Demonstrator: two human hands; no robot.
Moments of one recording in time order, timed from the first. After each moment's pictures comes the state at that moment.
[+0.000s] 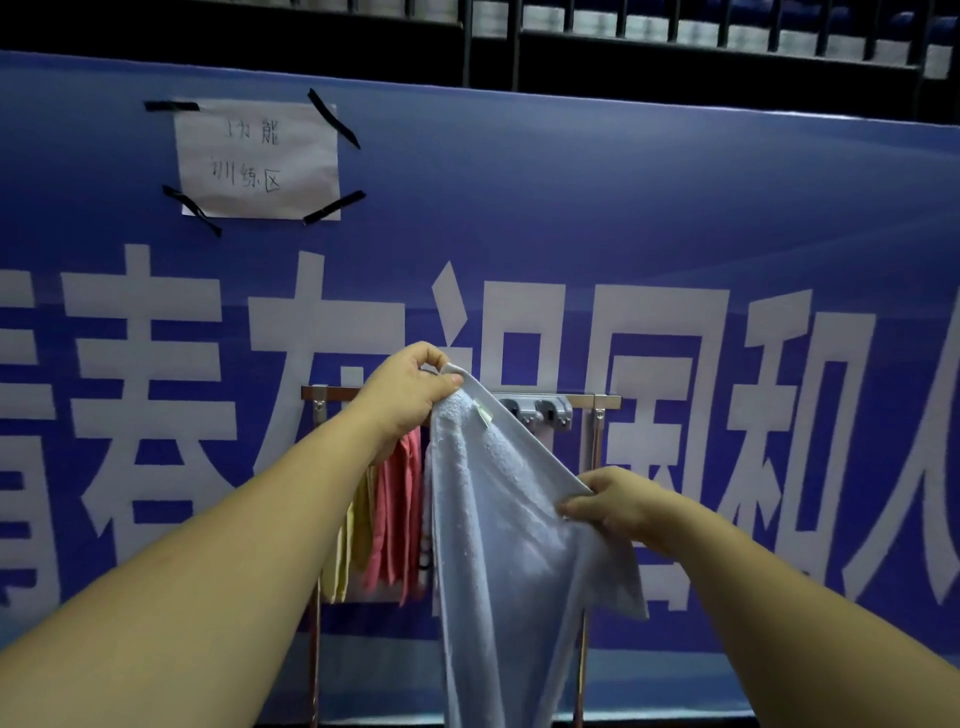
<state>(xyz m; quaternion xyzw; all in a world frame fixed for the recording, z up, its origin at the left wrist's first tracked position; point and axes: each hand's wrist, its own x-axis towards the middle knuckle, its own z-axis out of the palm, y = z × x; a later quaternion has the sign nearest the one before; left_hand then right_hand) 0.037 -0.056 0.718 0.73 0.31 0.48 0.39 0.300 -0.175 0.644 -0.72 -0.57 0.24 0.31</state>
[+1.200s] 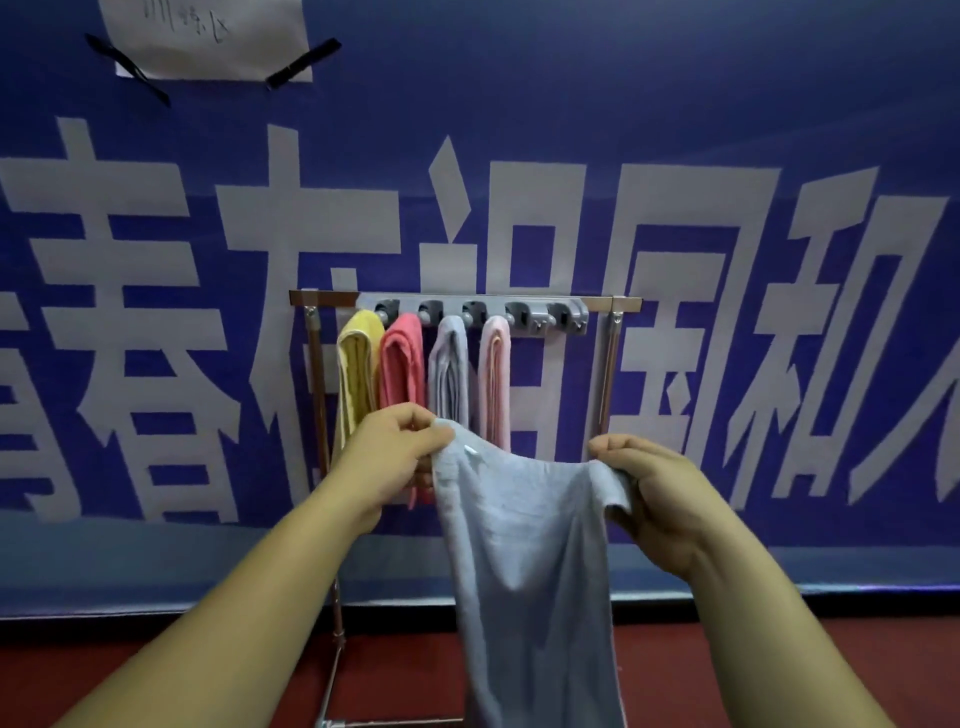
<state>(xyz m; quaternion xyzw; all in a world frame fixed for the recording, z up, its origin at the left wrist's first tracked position) 0.025 -0.069 0.568 0.64 0.39 0.41 0.51 0.281 -0.196 0.555 -0.52 -0.32 0.44 0.67</state>
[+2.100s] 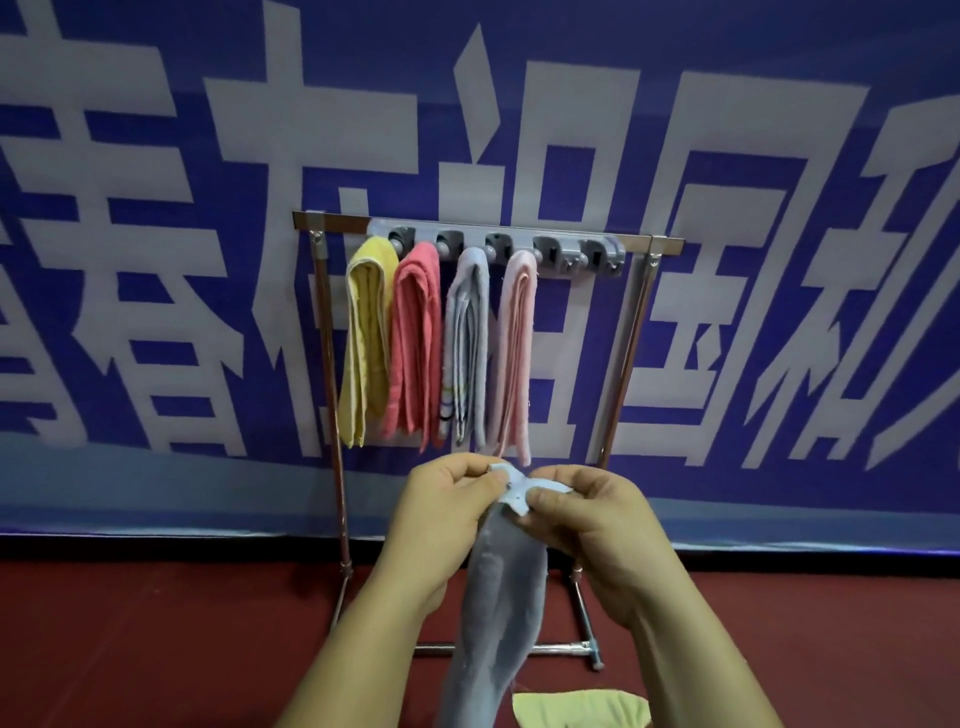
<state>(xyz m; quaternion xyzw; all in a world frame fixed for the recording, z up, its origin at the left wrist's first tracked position) 0.045 -0.120 0.475 0.58 0.39 0.43 0.57 0.198 -0.194 0.492 -0.54 -0.36 0.47 0.60</state>
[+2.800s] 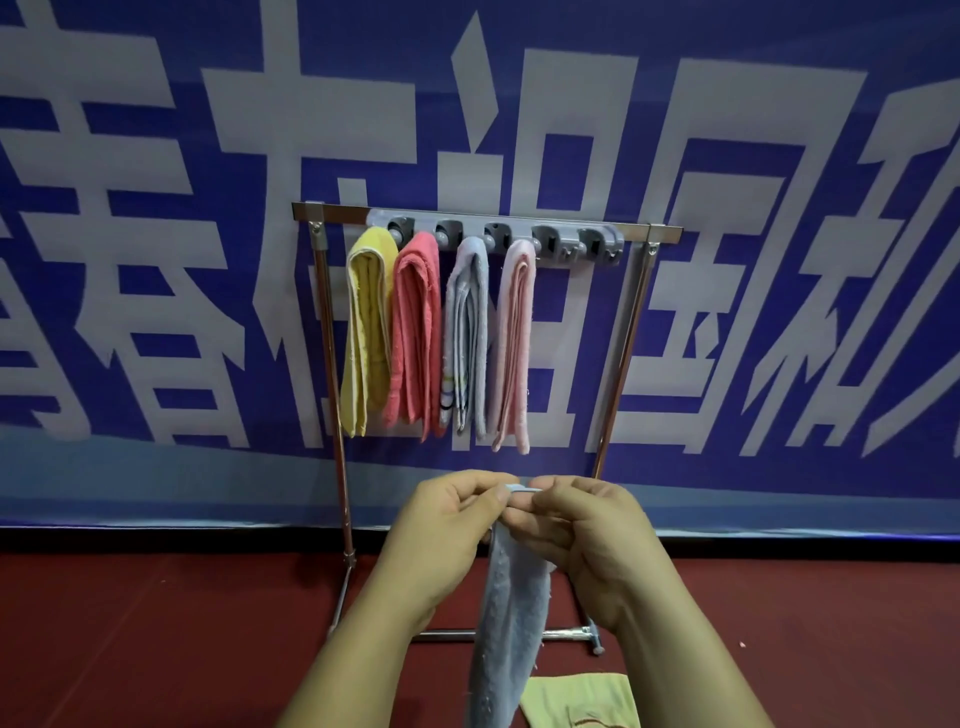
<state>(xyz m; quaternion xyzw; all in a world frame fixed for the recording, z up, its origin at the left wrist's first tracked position) 0.029 -0.144 0.465 0.64 0.36 0.39 0.56 0.182 -0.204 0.486 -0.51 -0.26 0.54 0.62</state>
